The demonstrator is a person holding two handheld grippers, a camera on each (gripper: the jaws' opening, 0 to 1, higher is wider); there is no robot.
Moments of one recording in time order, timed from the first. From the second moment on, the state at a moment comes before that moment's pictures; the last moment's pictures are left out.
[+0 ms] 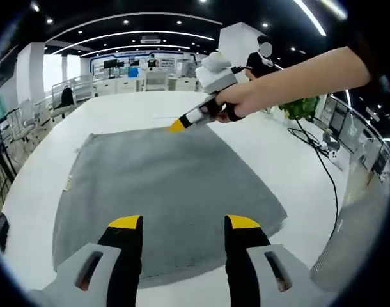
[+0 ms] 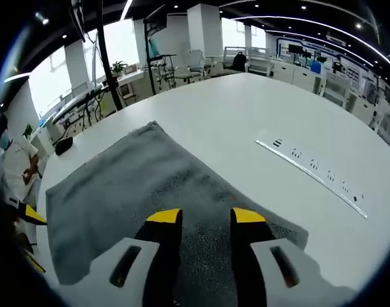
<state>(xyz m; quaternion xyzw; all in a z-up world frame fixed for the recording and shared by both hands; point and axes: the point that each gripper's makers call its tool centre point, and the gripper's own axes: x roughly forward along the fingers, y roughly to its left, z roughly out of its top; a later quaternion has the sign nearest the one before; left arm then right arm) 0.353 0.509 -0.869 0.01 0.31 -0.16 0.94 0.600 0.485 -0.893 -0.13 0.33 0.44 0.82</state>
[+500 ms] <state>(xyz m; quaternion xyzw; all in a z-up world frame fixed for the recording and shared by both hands) 0.347 0.430 -0.882 0.01 0.34 -0.28 0.90 0.602 0.427 -0.903 -0.11 0.35 0.40 0.84</state>
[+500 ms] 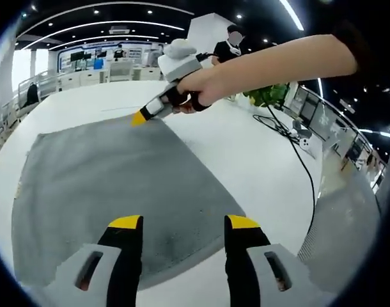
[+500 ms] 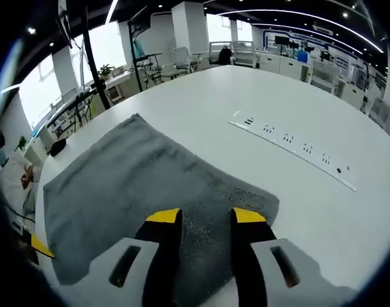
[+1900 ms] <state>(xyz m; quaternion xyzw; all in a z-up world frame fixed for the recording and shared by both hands) 0.319 0.348 -0.911 0.15 0.34 -0.43 0.82 0.622 0.386 -0.917 -0.08 0.36 0.37 0.85</state>
